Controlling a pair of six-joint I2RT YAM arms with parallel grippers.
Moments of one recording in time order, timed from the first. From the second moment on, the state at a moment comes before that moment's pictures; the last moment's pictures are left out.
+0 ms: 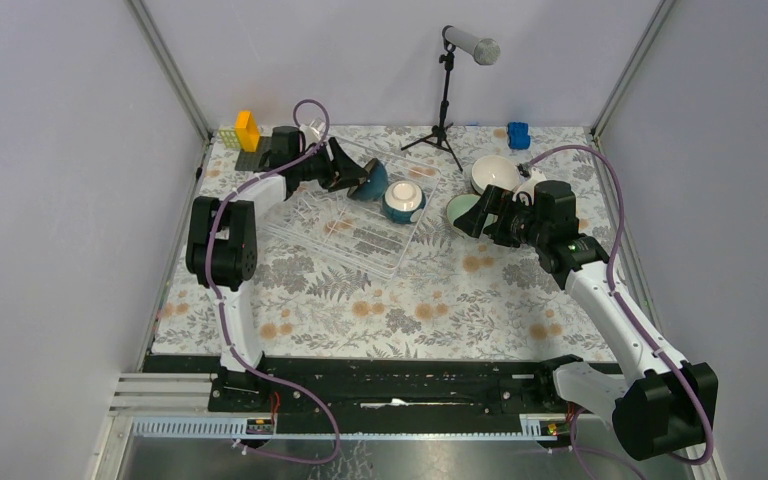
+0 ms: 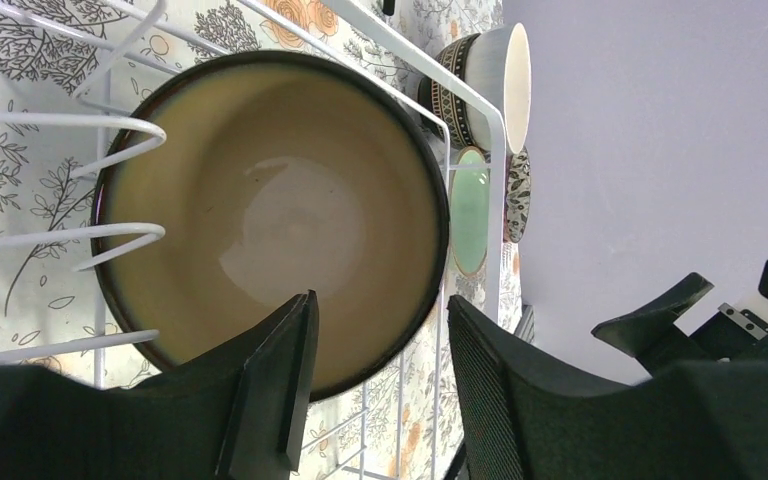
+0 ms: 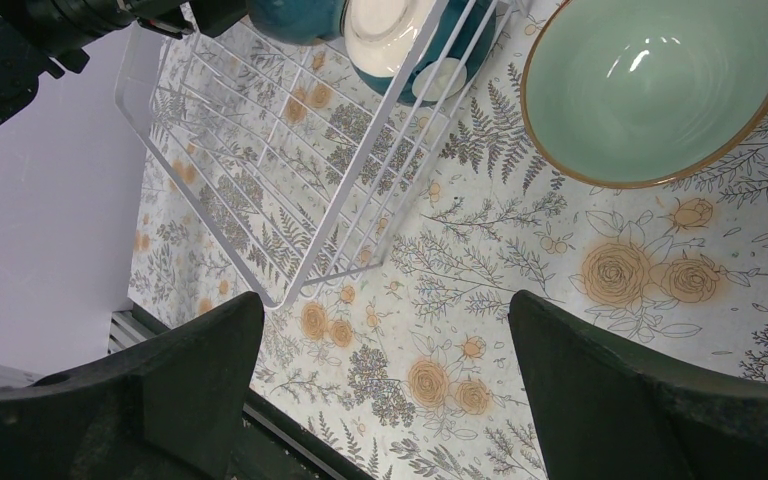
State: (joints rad) left arm -0.13 2.06 1.45 0.05 0.86 -0.73; right arm 0.24 1.09 0.85 -0.29 -0.38 0.55
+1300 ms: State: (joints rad) left arm -0.35 1.68 1.46 -0.23 0.44 -0.44; right arm 0.24 1.07 0.85 -0.31 -0.37 0.55
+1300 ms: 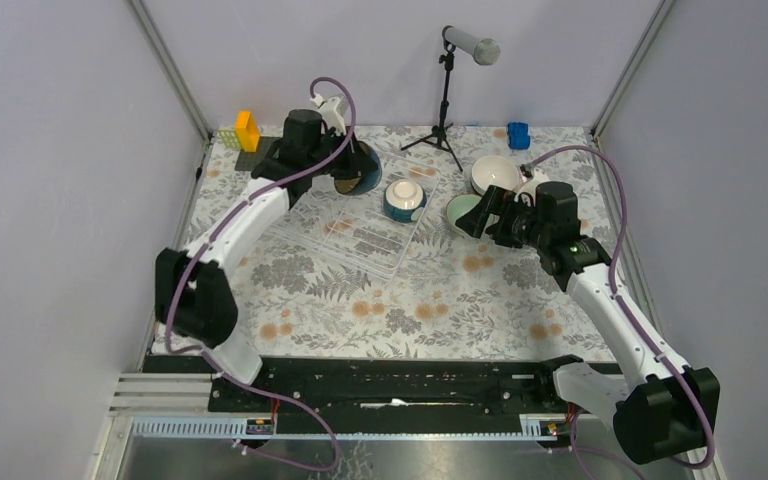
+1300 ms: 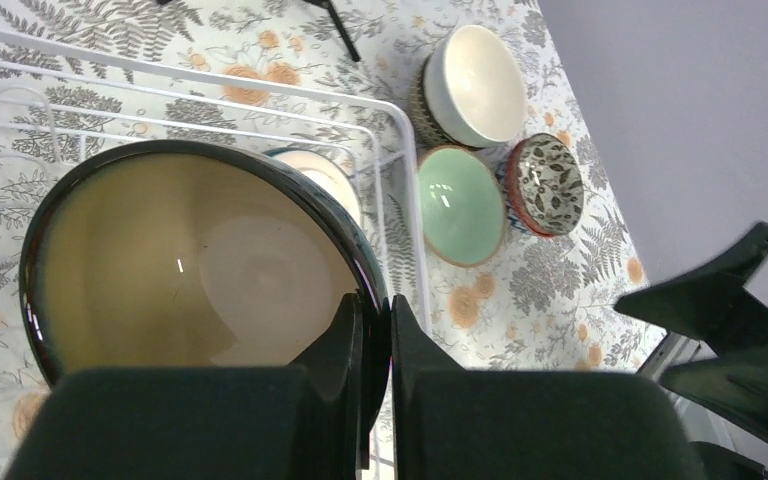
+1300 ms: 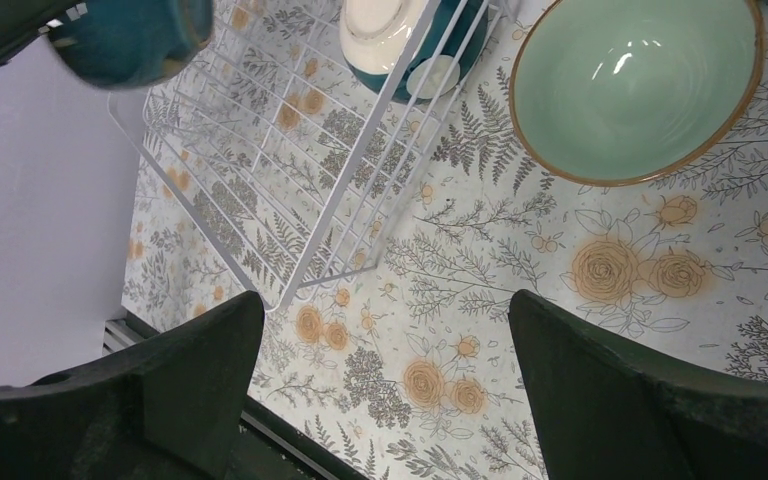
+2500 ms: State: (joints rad) left arm -0.54 1.24 0.95 -0.87 -0.54 -1.02; right arm 0.24 1.05 0.85 -0.36 -0.31 0.57
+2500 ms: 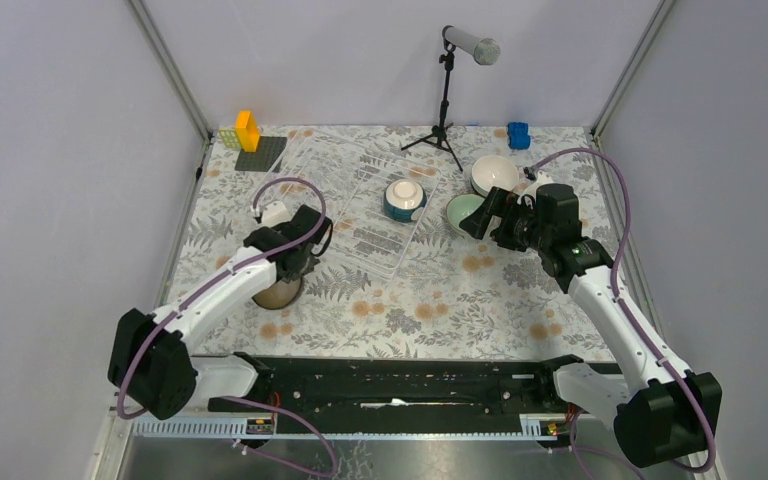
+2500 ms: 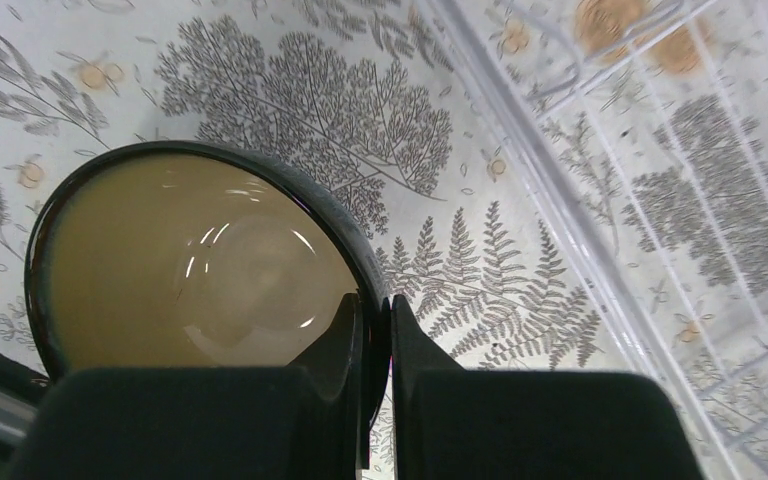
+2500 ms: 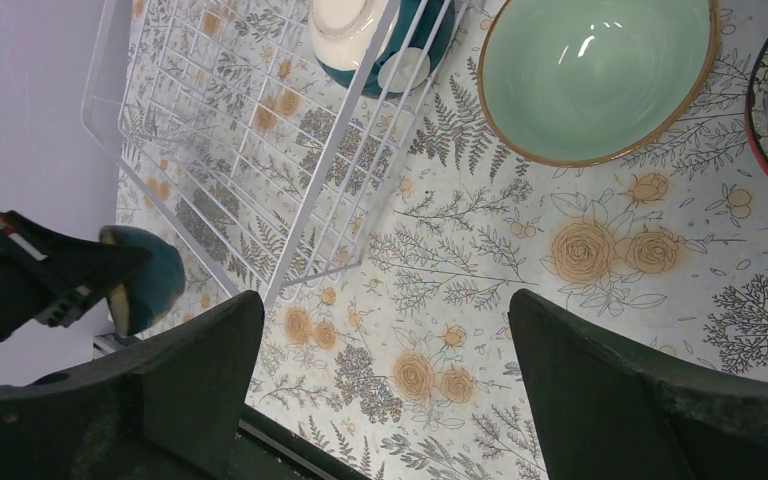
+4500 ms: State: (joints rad) left arm -0.54 0.95 0.77 -0.33 -0.05 -0.62; right arm 0.59 2.19 1.88 -0.55 0.21 0.36
